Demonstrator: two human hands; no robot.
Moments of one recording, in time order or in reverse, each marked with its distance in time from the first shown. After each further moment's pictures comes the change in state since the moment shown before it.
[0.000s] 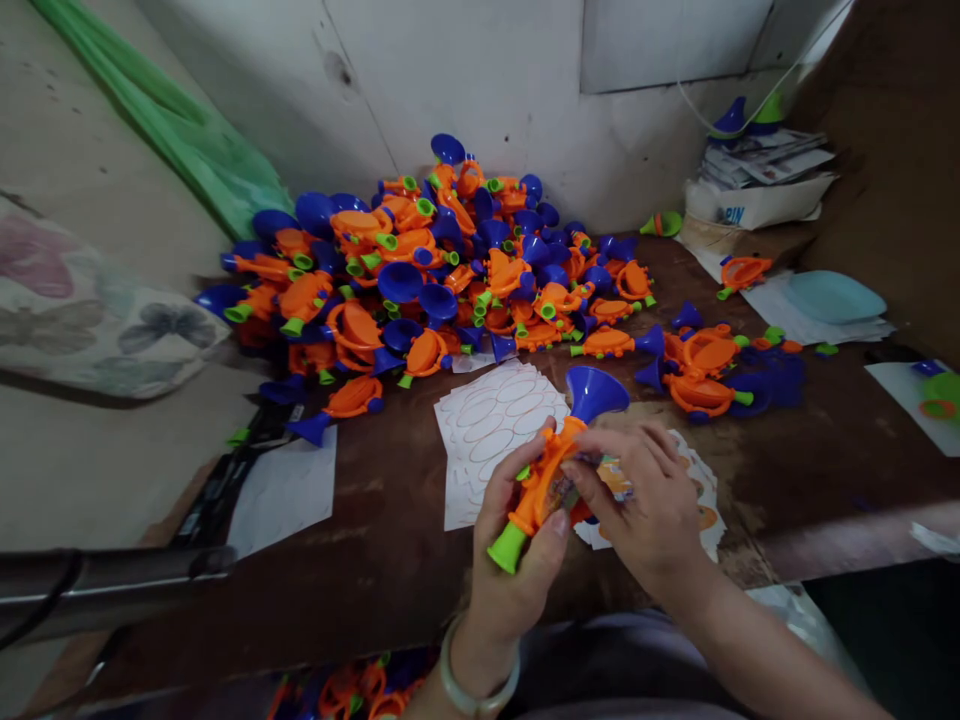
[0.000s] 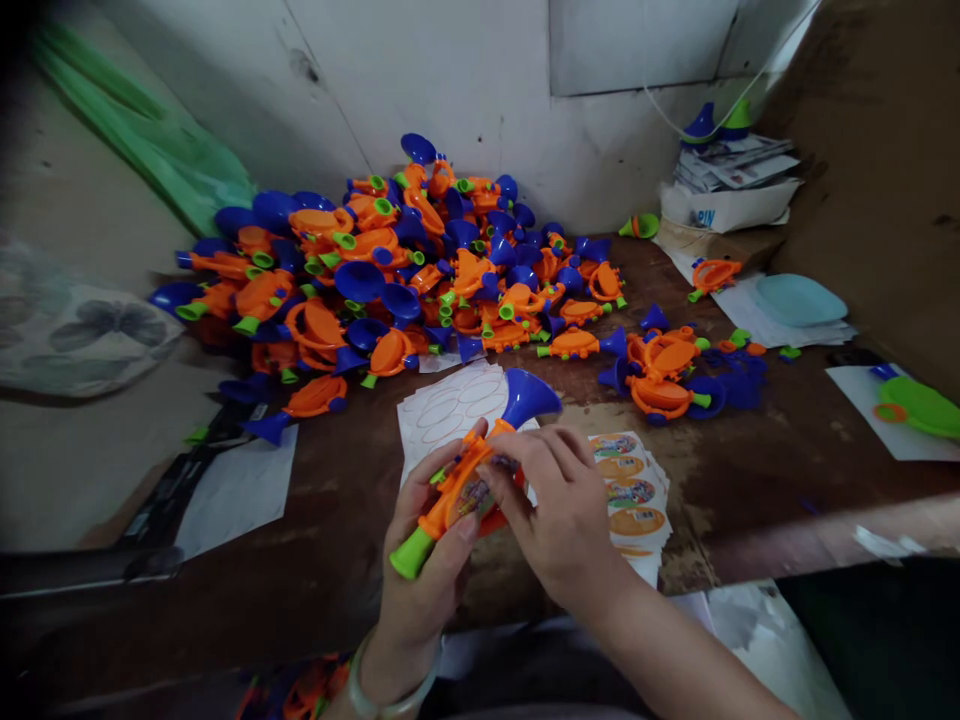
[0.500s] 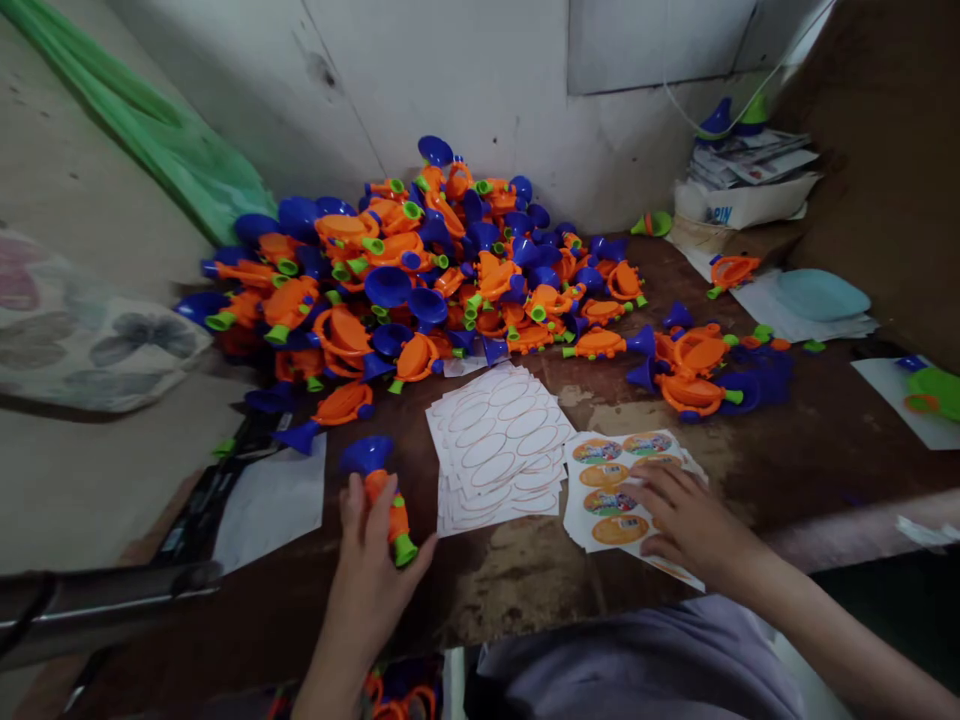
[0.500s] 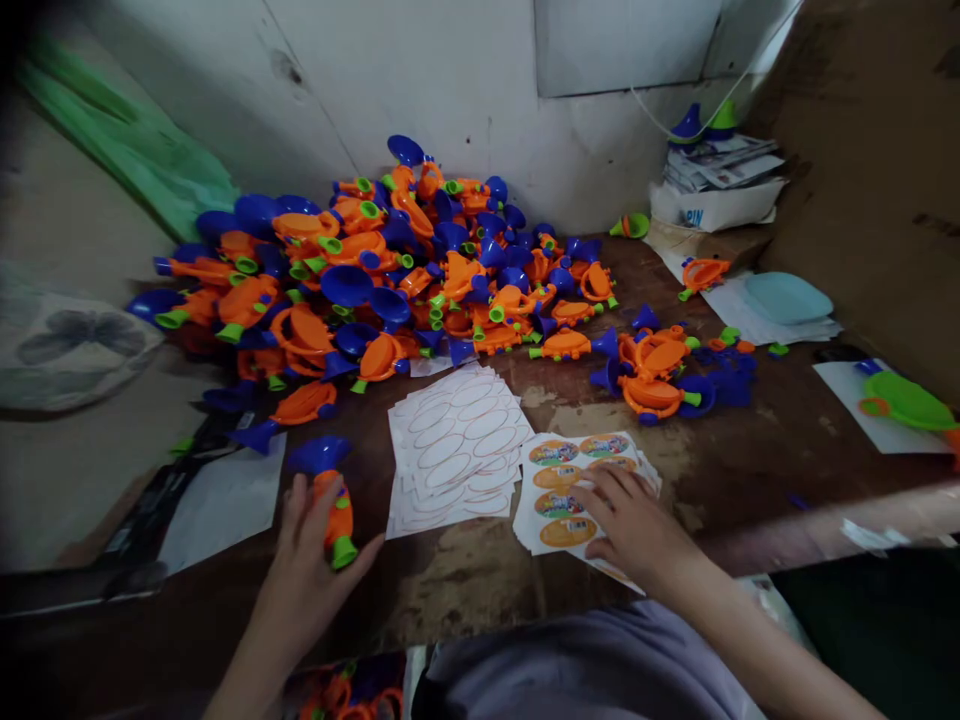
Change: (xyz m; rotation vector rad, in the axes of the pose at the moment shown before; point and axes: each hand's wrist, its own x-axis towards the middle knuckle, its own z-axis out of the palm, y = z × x) left_hand -0.011 -0.007 -0.181 1.318 0.088 0.119; right_hand -0.082 0.120 -0.069 -0.391 -0.804 -0.177
